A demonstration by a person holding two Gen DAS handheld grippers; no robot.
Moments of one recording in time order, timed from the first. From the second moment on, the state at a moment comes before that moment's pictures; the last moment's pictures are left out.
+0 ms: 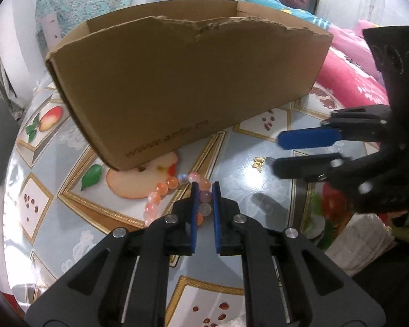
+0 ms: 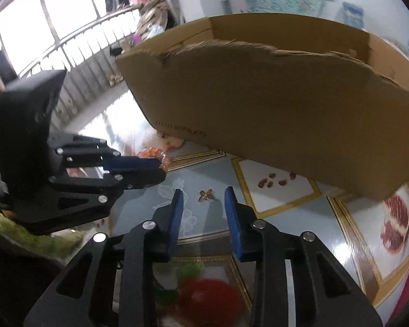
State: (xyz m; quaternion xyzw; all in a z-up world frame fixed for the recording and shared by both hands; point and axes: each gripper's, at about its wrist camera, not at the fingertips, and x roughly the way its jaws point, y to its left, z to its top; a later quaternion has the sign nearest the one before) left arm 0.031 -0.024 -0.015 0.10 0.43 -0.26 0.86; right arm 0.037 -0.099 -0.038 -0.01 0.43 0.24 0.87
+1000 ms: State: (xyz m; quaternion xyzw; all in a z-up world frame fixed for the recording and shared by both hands) left arm 0.033 -0.022 -0.017 0.09 0.43 -0.27 0.86; right arm 0.038 -0.113 -0.043 -0.06 0.44 0.25 0.86
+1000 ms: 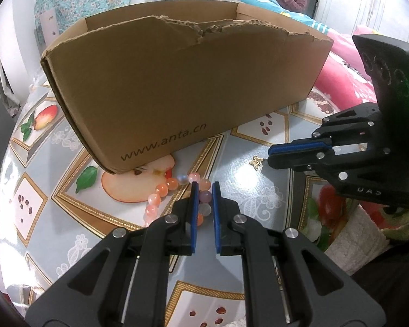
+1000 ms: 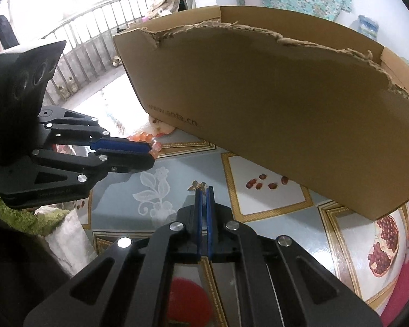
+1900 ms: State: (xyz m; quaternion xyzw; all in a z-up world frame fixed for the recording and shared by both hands) left arm 0.033 -0.030 -0.019 0.09 0.43 -0.27 0.86; right arm 0.044 -0.097 -0.043 -0.08 0.43 0.25 0.86
